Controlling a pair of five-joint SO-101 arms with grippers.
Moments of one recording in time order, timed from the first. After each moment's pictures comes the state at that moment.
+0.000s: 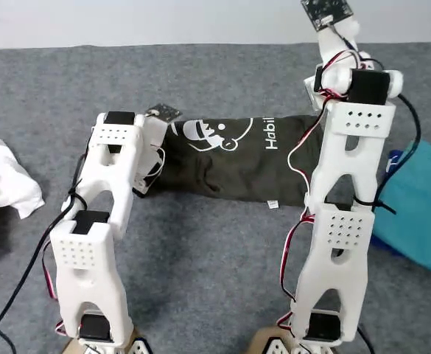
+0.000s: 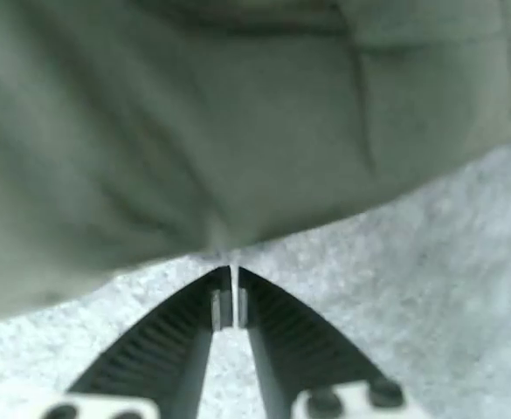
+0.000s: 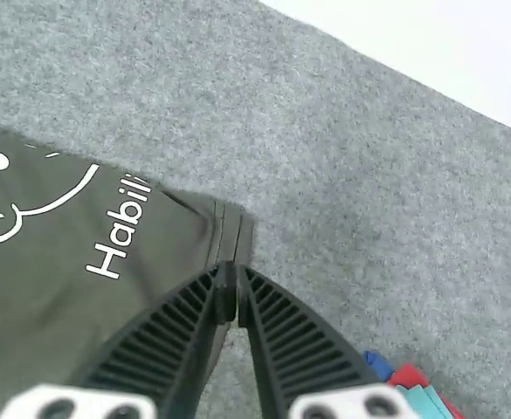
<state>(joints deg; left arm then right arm) 0.1 35.3 -13.6 89.2 -19.6 2.4 50.3 -93.5 100.6 27.3</state>
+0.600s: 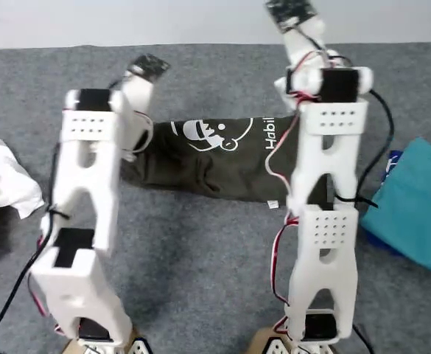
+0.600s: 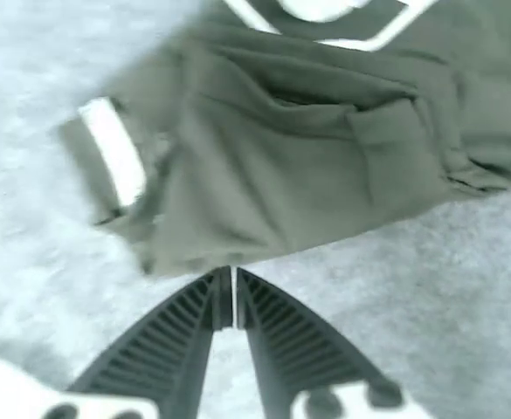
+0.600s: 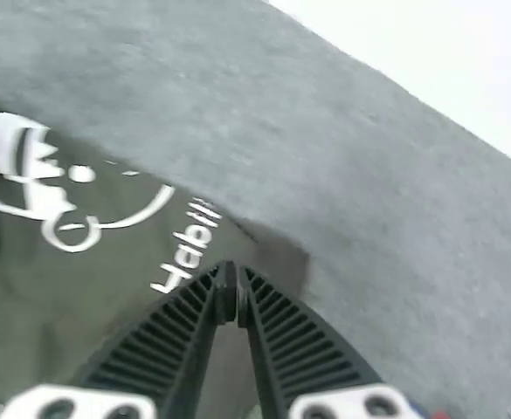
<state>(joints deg) -3.2 18.2 -19.7 90.0 -19.9 -6.1 50.2 -92.3 100.6 27.3</state>
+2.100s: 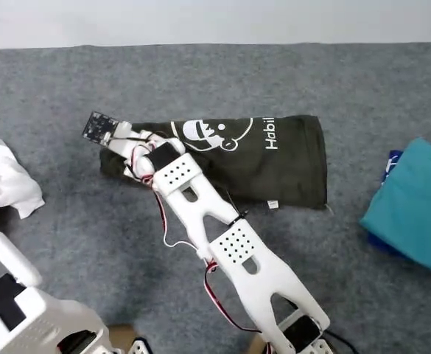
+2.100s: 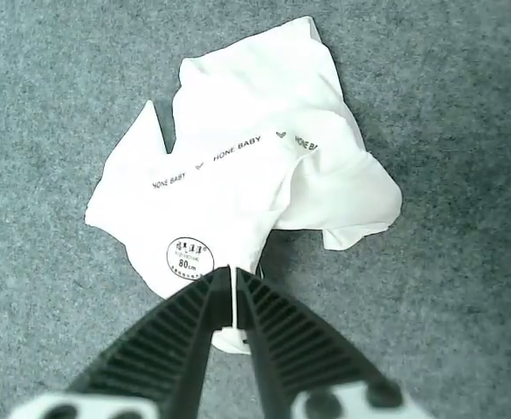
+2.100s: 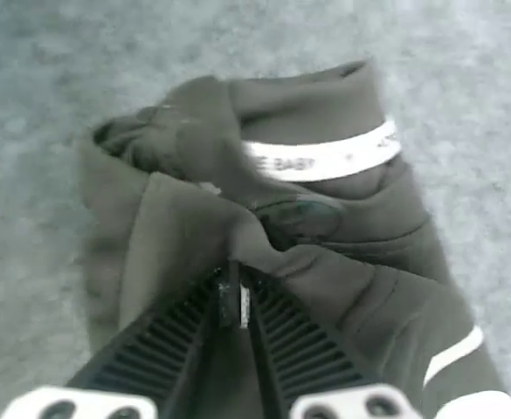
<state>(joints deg) -49.3 4.4 -19.7 91.8 -19.9 -42.5 80.7 -85.7 68.5 31.1</state>
